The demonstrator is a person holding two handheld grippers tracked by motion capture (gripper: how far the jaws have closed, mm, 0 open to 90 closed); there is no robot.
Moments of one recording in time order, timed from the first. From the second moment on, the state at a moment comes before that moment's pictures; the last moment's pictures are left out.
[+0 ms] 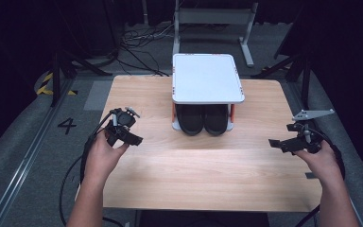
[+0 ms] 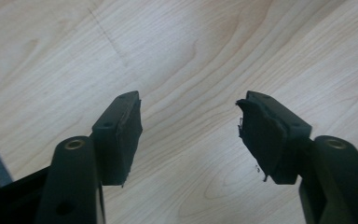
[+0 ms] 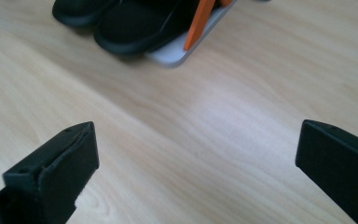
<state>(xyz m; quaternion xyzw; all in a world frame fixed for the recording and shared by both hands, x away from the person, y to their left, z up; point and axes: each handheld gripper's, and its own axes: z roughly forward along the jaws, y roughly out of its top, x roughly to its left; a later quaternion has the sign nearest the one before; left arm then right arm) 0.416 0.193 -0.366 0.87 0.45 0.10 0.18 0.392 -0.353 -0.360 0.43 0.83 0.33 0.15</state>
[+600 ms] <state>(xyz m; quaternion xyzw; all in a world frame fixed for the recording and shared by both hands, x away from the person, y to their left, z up) 0.417 0.232 -0.404 0.85 0.49 0.09 0.19 0.416 -0.397 -0.421 0.46 0.82 0.29 0.15</state>
